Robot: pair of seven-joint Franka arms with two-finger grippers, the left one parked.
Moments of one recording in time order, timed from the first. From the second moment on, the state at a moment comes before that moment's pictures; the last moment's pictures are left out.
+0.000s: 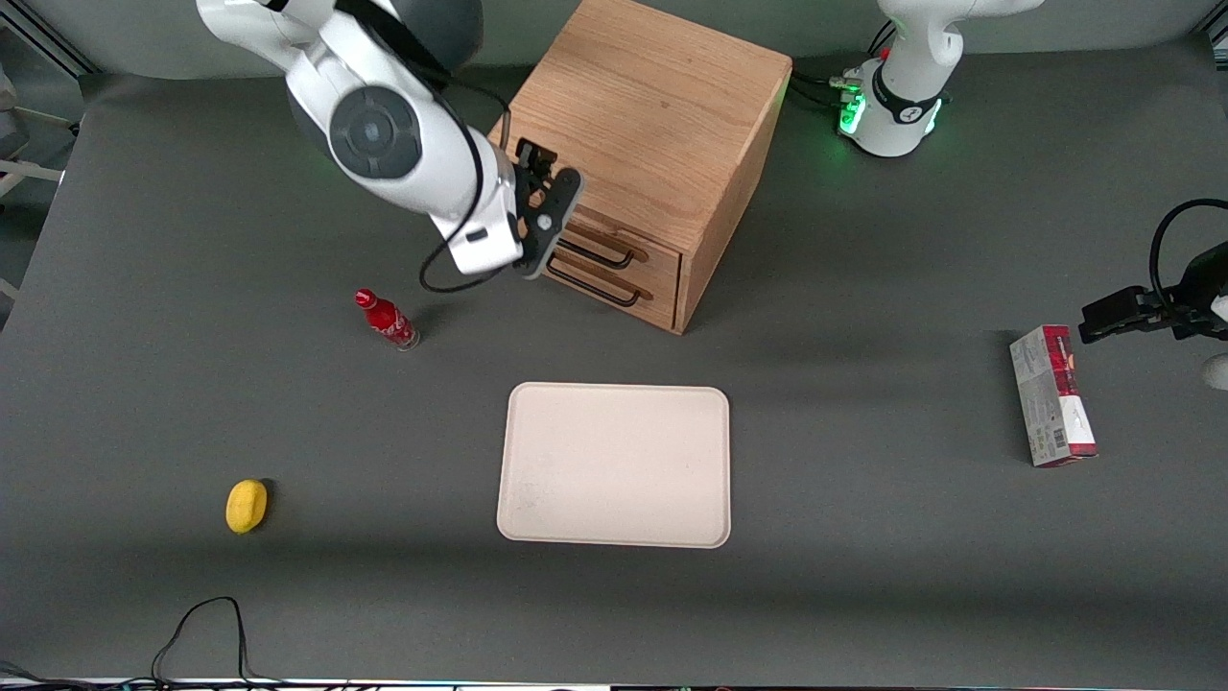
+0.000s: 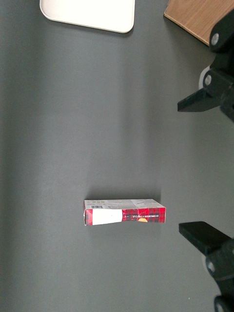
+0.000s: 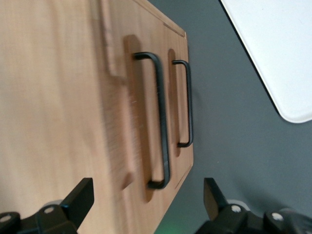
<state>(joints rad) 0.05 0.37 0.68 -1.52 0.15 1.60 -0.32</state>
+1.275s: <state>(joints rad) 0.07 0.49 0.68 -1.59 -0.05 1.85 -0.33</state>
